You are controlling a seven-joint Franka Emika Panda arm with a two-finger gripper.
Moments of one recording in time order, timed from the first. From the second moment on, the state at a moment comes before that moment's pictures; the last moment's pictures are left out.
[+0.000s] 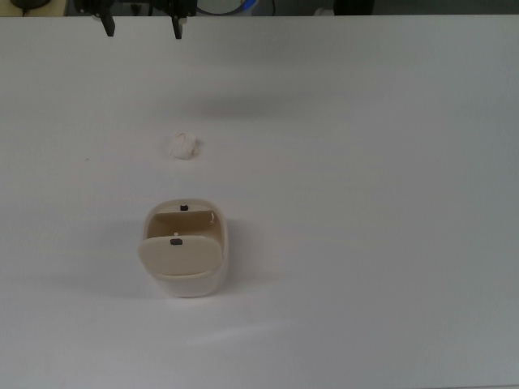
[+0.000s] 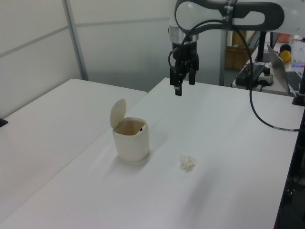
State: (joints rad) arm -0.06 0.03 -0.06 -1.56 0.01 1.59 -0.07
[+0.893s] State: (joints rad) arm -0.05 0.22 -0.05 -1.77 0.01 1.78 -0.17
